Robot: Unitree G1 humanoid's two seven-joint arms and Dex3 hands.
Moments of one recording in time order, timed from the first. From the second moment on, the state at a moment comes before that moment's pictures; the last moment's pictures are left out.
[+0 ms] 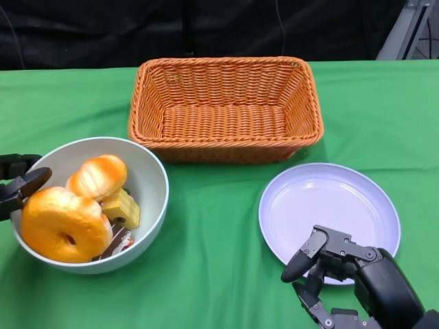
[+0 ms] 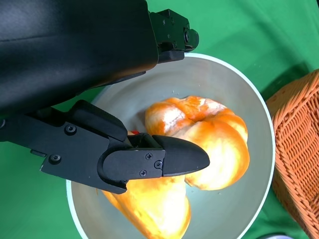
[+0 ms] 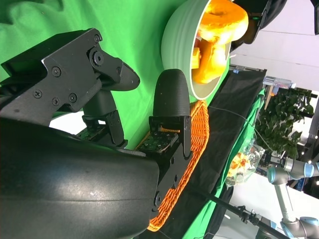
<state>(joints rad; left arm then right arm) -0.67 0.55 0.04 0.96 0.00 0.26 -0.77 0.29 -0.08 0.20 -0.28 -0.12 -0.21 0.14</state>
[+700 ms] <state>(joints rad) -0.64 0.55 0.07 0.85 -0.13 0.52 -0.84 0.28 -0.08 0.21 -0.28 -0.12 -0.20 0.14</state>
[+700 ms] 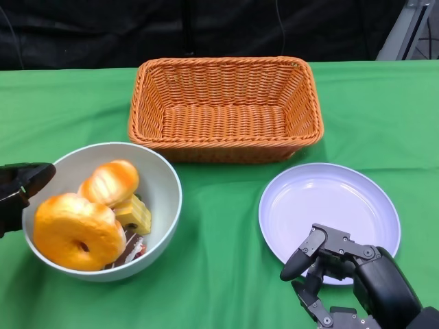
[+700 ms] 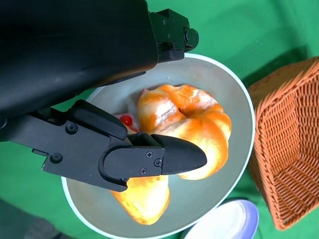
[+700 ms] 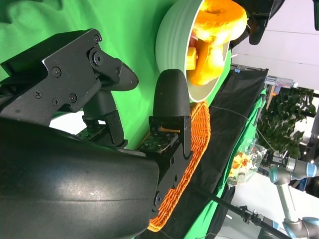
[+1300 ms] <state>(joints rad) -0.56 0.53 0.06 0.66 -0.22 0.76 -0.88 0.28 -0.08 0.21 -0.29 -0.12 -0.19 0.13</state>
